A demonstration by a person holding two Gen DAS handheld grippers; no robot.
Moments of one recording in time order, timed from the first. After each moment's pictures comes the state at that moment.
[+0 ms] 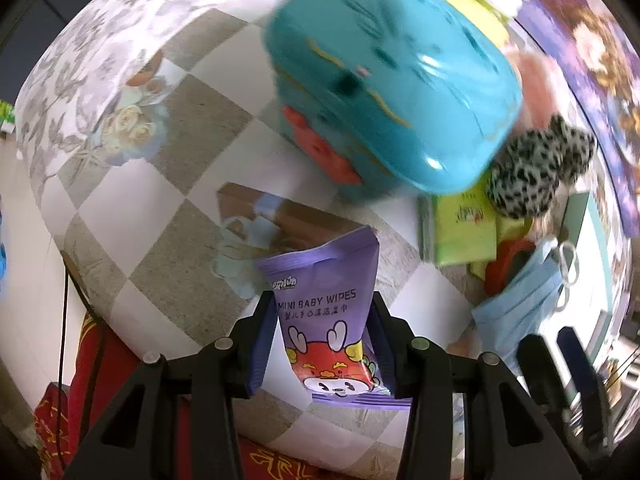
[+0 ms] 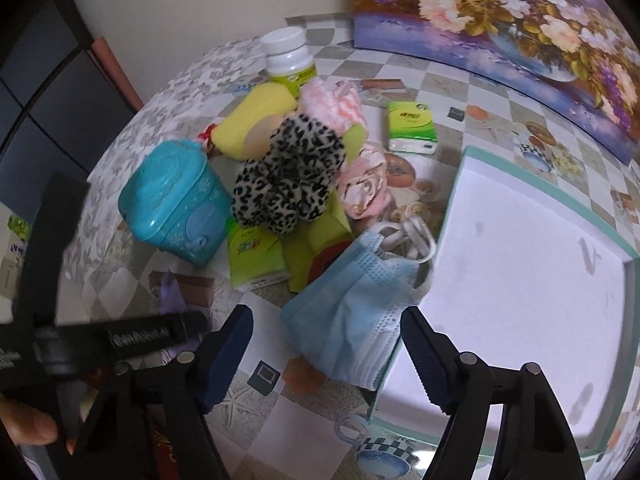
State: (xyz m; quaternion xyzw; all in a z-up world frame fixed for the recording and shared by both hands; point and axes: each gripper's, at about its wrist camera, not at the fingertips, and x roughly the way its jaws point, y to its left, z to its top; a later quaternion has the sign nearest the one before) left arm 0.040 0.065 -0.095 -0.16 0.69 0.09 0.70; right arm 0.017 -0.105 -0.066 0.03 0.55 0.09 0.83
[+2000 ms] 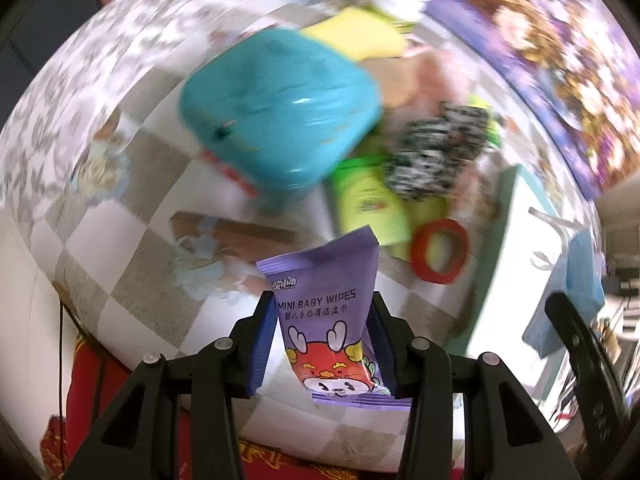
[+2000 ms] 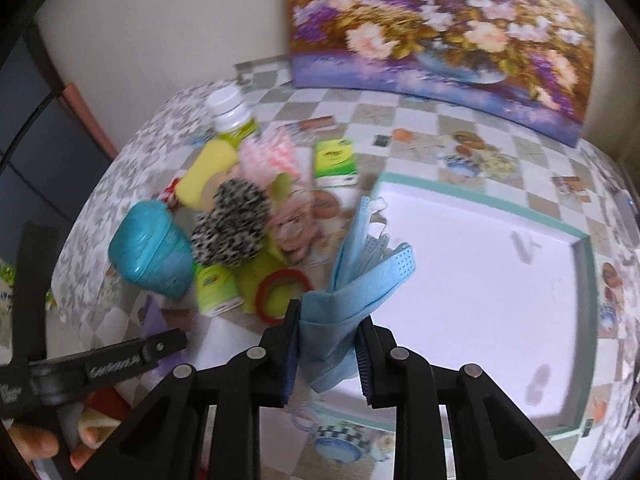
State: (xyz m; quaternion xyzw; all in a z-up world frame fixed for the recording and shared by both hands) left arm 0.029 0.044 -0.063 -0.13 0.65 -0.01 0.75; right arm -0.002 -0.166 -0.017 0.08 0.51 0.00 0.86
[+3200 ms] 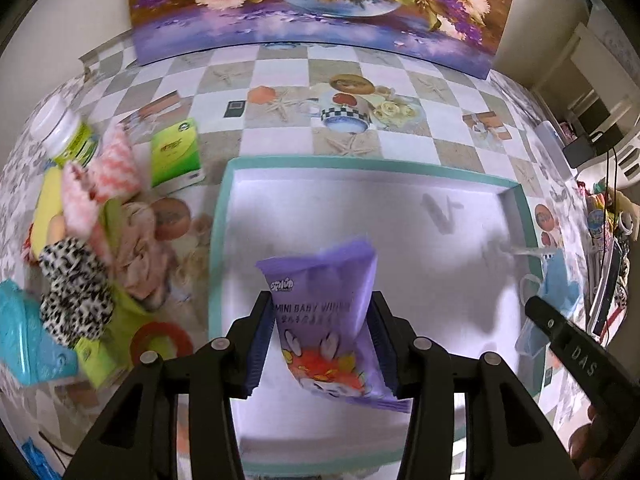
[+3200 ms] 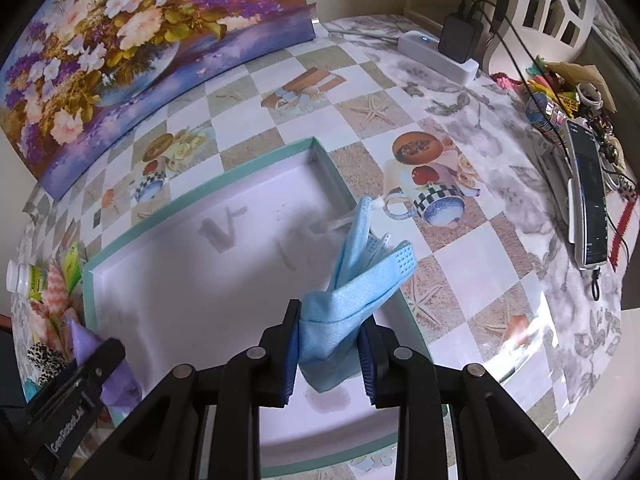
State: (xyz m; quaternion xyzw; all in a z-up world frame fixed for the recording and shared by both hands) left arm 0.067 -0.204 -0.058 0.08 0.59 -0.19 0.78; right arm -0.037 -0.387 -0.060 0.26 0.54 -0.27 0.75
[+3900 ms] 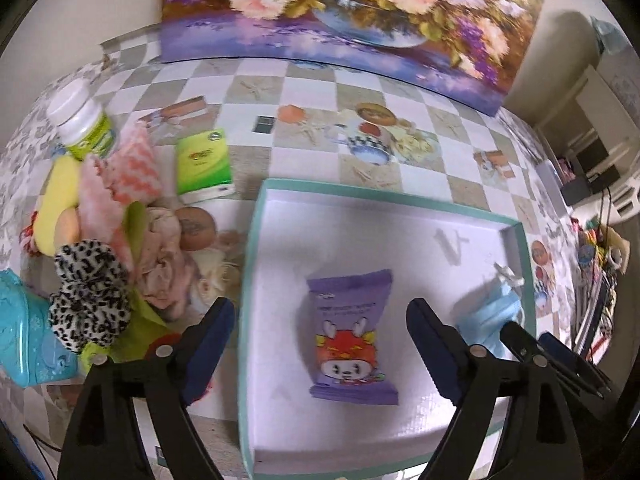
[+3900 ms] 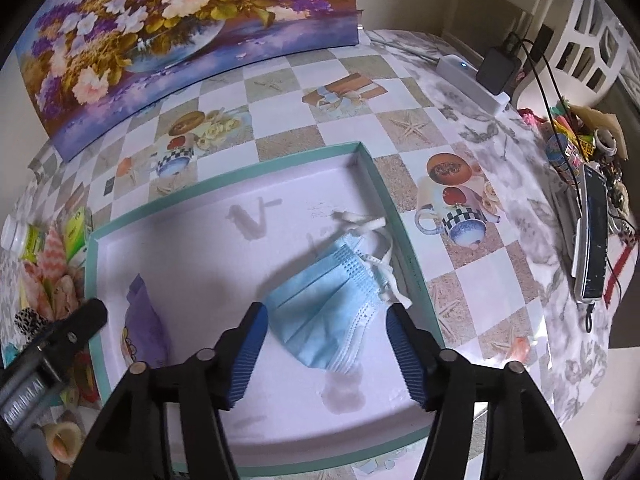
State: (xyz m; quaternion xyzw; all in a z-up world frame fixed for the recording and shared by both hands) left arm 0.081 -0.172 -0.051 0.02 0.58 -0.18 0.80; right arm -0.018 -0.360 -0.056 0.19 0.56 -0.25 0.77
